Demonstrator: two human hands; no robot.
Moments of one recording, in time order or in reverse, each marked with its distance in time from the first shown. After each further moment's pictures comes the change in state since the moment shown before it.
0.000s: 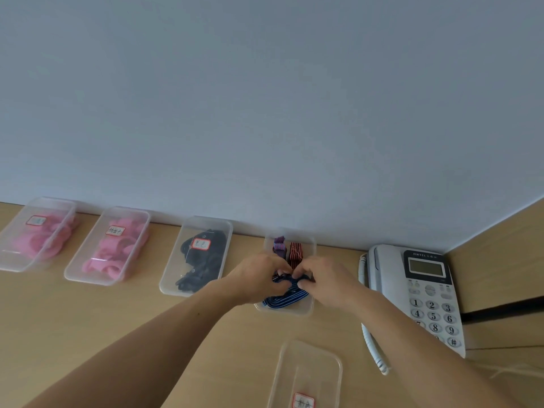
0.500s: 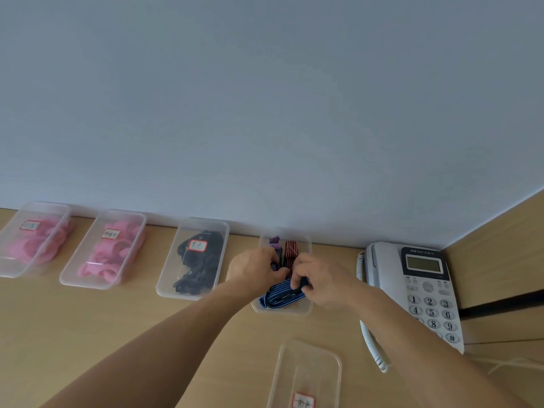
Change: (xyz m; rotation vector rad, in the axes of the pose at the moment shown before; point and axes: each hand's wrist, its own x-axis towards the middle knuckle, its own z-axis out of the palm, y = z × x) left_hand 0.014 0.004 0.011 0.073 0.175 -0.336; right_hand -0.004 0.001 -0.007 -0.083 -0.073 -0.175
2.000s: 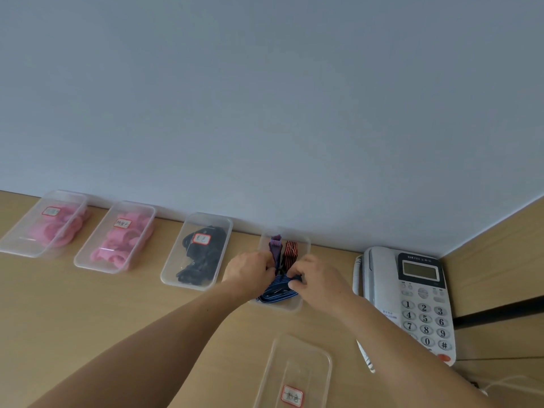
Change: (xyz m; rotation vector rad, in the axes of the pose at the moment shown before) left_hand -0.018 0.001 0.001 0.040 0.025 -0.004; right_hand -0.005 -0.007 0.017 0.018 0.176 0.148
